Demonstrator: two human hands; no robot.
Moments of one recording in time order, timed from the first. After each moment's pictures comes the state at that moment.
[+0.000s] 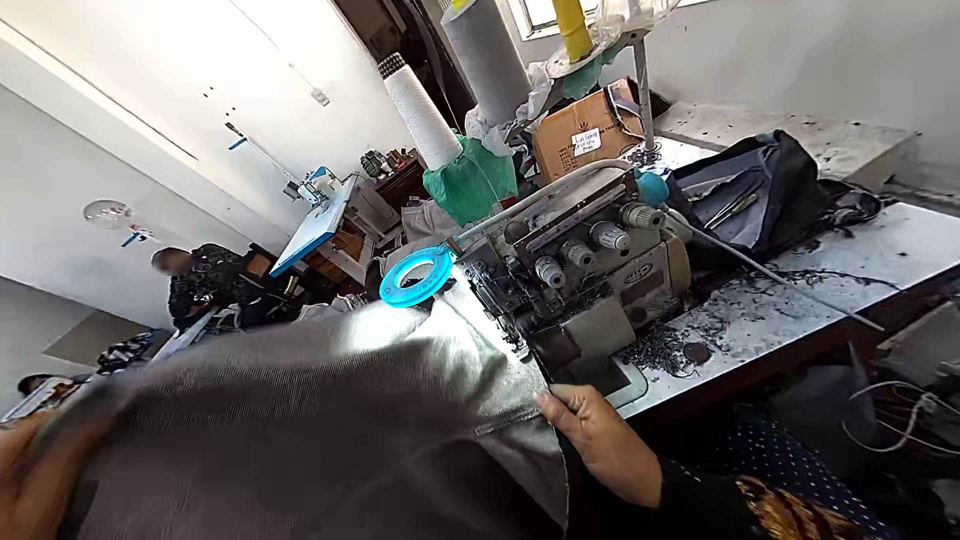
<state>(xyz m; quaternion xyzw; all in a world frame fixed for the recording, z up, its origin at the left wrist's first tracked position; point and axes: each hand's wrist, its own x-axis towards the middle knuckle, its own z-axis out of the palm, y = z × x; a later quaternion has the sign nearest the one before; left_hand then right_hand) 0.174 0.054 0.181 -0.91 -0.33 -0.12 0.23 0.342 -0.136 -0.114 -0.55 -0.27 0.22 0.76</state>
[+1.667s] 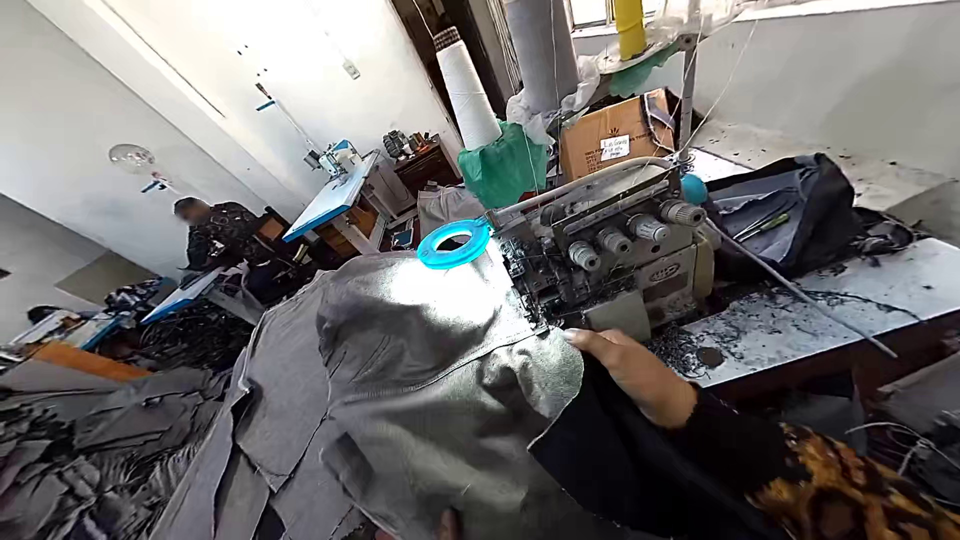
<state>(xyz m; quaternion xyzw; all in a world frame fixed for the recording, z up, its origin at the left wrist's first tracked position) 0.122 -0.017 -0.163 -0.52 -0.37 -0.40 -0.65 0.376 -0.154 -0.077 -0.63 -0.19 0.29 0.69</state>
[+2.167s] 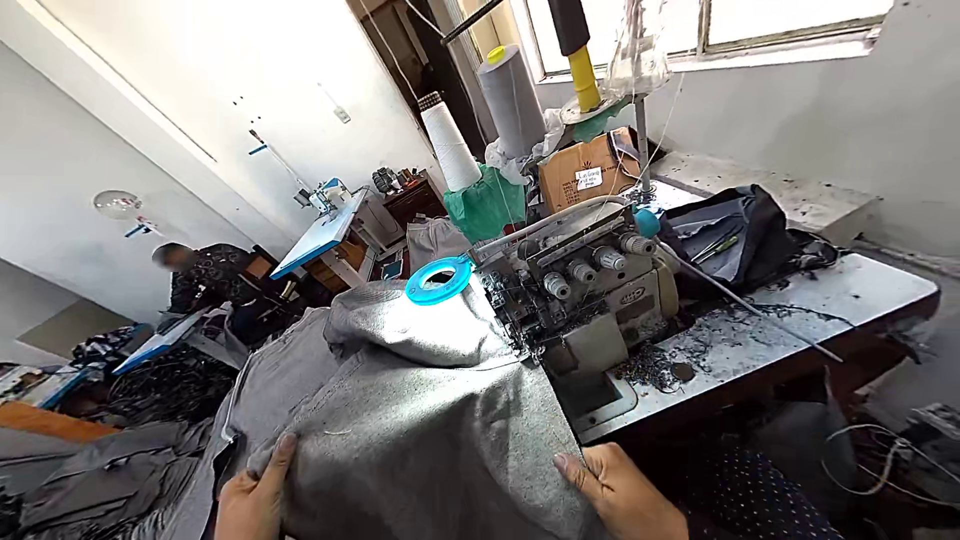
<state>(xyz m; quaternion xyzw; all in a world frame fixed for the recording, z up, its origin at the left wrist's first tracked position) 0.142 0.134 0.010 -0.77 -0.40 -0.39 -0.32 0.314 -0.174 -0.134 -0.69 -0.34 0.20 0.61</state>
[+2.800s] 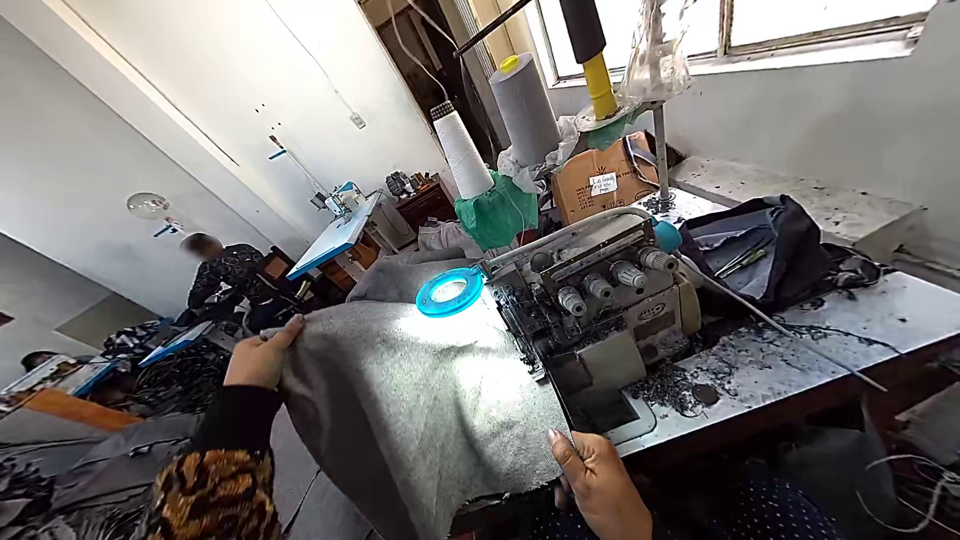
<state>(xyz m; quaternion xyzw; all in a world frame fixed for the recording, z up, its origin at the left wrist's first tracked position) 0.251 0.178 0.109 -0.79 -0.45 -0.33 -0.24 0.309 -0.131 -0.114 -0.59 -0.20 0.19 0.76</state>
